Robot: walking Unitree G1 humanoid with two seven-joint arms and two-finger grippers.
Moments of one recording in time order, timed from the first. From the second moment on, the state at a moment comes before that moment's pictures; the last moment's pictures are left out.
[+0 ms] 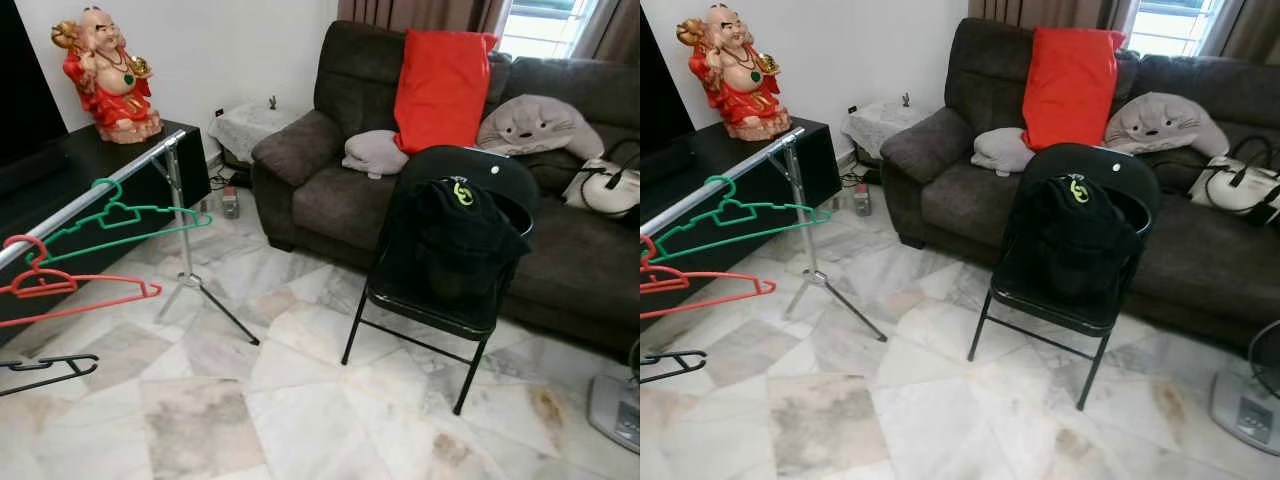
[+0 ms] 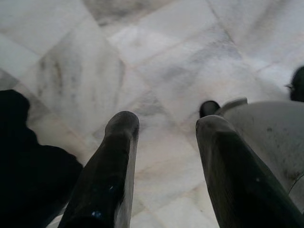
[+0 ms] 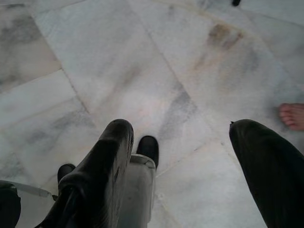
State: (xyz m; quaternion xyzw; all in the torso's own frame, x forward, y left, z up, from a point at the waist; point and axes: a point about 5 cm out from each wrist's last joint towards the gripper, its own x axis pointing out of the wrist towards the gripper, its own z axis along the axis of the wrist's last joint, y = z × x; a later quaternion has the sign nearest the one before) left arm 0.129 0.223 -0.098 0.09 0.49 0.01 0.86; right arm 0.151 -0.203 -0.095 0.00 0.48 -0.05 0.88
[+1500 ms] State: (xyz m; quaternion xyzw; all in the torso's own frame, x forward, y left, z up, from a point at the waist) left arm 0.158 0.221 -0.089 0.08 0.49 0.01 0.87; right arm 0.154 -0.202 -0.093 0.00 0.47 -0.05 0.88
